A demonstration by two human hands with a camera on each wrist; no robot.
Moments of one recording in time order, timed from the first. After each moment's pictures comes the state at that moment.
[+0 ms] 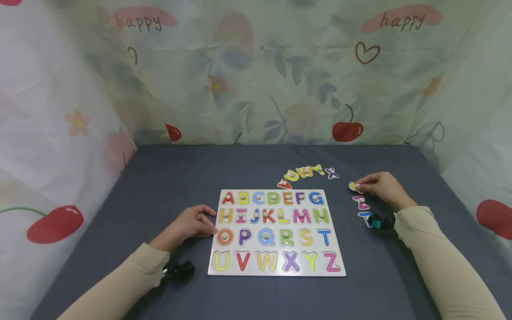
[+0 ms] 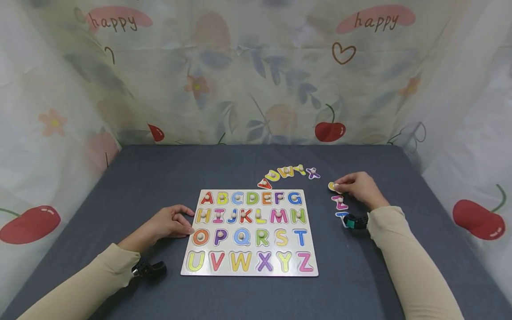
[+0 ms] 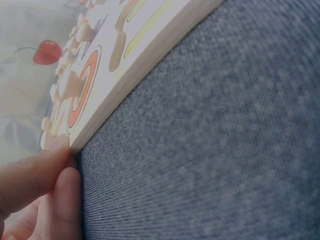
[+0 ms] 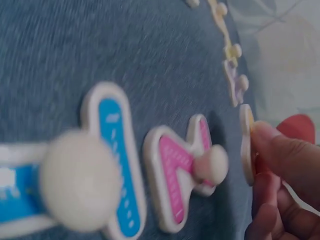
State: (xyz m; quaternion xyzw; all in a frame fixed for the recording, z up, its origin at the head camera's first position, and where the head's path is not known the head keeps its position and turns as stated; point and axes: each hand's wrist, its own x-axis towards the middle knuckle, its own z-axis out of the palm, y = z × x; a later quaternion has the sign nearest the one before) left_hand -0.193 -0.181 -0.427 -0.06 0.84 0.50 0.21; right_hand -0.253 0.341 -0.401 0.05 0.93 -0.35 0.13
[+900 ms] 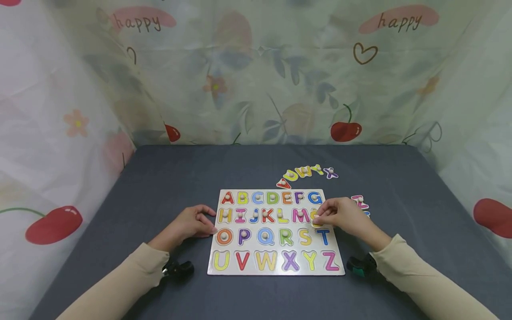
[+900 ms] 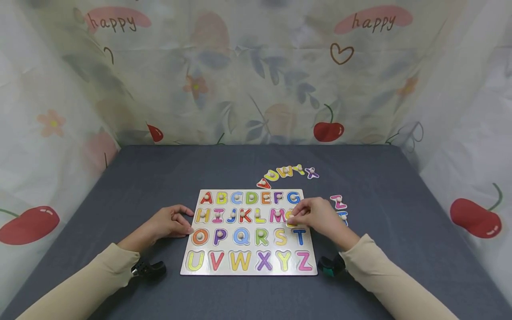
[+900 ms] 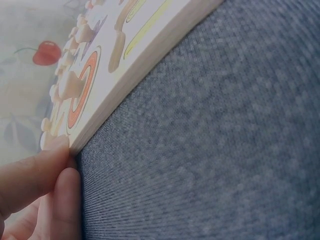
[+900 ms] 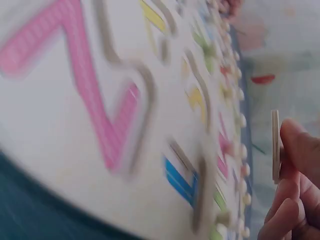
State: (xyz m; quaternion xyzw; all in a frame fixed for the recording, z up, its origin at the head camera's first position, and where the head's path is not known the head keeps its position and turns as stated) left_hand -0.194 -0.180 -0.428 -0.06 0.83 0.51 0.22; right_hand -0.174 0.225 -0.392 -0.07 0.91 -0.38 0.11
